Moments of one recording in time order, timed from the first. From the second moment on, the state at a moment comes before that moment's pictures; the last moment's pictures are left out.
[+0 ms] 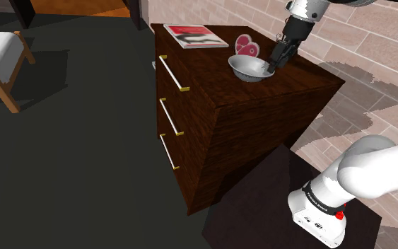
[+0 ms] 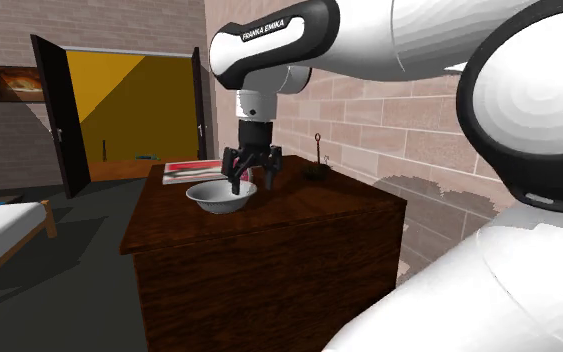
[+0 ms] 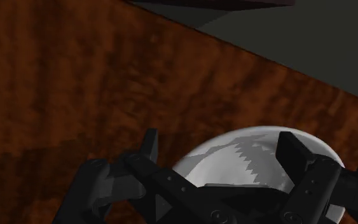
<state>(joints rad) -0.03 -0.57 -0.02 -2.18 0.05 1.64 -0.12</state>
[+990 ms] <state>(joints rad) -0.04 0.03 -0.06 -1.46 0.01 1.52 -0.23</state>
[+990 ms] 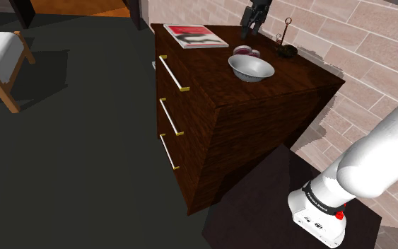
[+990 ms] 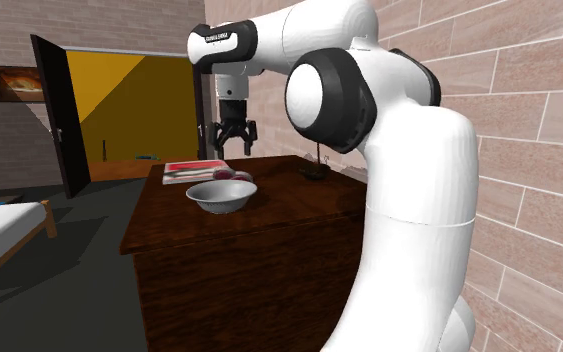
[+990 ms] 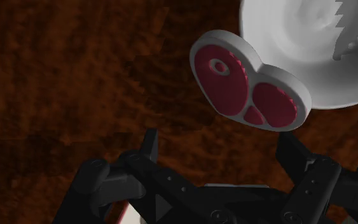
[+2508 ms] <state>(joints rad) -0.04 0.03 -0.06 -1.57 0.00 1.62 -0.23</state>
